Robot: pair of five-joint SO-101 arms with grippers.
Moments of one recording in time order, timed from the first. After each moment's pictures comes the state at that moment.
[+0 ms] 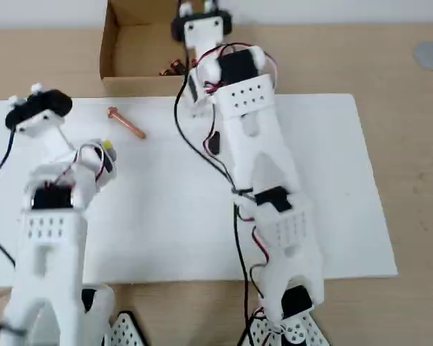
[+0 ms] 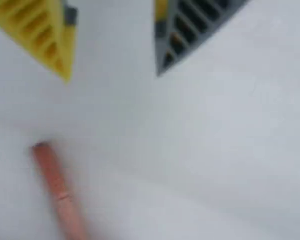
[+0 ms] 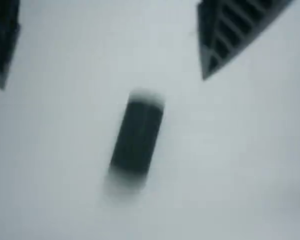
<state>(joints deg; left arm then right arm) -7.2 -35.6 46.6 47.5 12.3 -25.8 32.4 -50.5 101.7 -17.9</state>
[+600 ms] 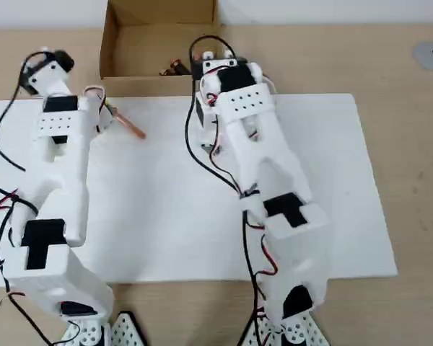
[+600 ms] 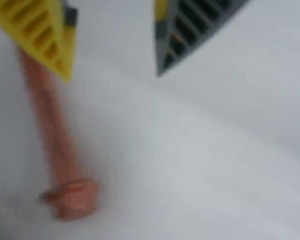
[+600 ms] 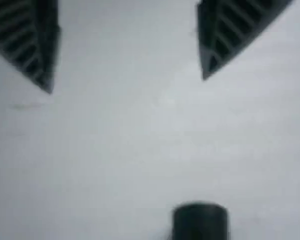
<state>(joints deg) -6.9 9.7 3.8 57.1 20.2 -24.6 29.3 -31.9 100.7 -31.2</state>
